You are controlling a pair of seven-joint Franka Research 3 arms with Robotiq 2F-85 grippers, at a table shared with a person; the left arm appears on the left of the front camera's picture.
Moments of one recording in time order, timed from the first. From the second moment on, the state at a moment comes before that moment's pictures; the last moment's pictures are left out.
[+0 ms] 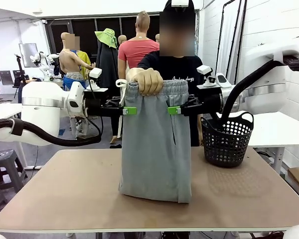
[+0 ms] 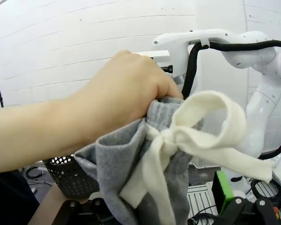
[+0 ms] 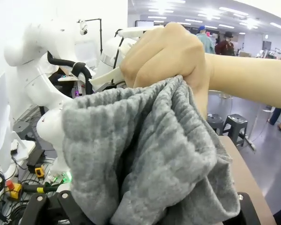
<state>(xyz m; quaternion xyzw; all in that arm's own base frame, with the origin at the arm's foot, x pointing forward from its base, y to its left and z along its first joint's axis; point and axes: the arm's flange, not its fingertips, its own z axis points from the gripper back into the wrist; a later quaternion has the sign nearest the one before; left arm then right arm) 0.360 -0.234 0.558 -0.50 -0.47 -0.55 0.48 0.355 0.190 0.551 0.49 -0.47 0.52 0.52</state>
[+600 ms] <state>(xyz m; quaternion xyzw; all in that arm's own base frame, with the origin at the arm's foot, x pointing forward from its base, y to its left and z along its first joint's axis) 0.365 -0.261 0.553 -0.52 -0.45 -0.51 0.52 0.363 0.187 0.561 0.48 -0.49 0.51 0.52</state>
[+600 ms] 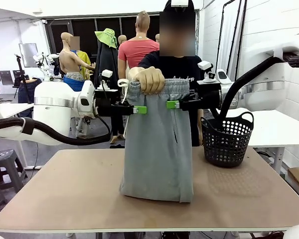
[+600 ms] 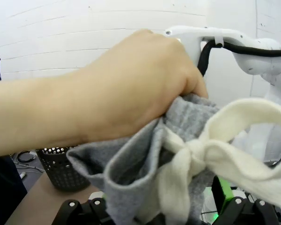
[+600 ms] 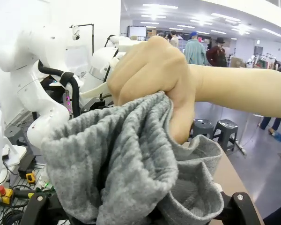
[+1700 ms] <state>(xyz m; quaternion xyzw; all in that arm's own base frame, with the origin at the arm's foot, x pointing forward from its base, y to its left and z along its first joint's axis) 0.367 -0.255 0.563 -0.49 -0.50 -0.46 0.54 0.368 0.176 0.562 0.47 -0.50 0.49 0.53</state>
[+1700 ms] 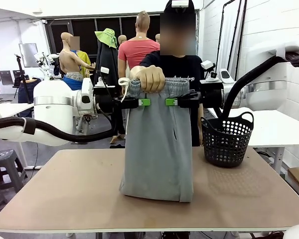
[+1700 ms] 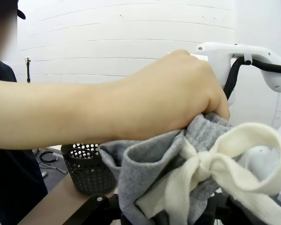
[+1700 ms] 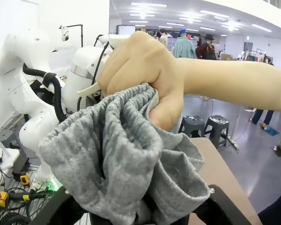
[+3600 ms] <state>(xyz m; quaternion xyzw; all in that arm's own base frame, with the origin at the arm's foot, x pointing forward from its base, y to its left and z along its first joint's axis) 0.369 -0.244 0.553 -0.48 -0.50 -0.46 0.56 0.371 0.175 0.557 0.46 -0.48 0.51 0.55</state>
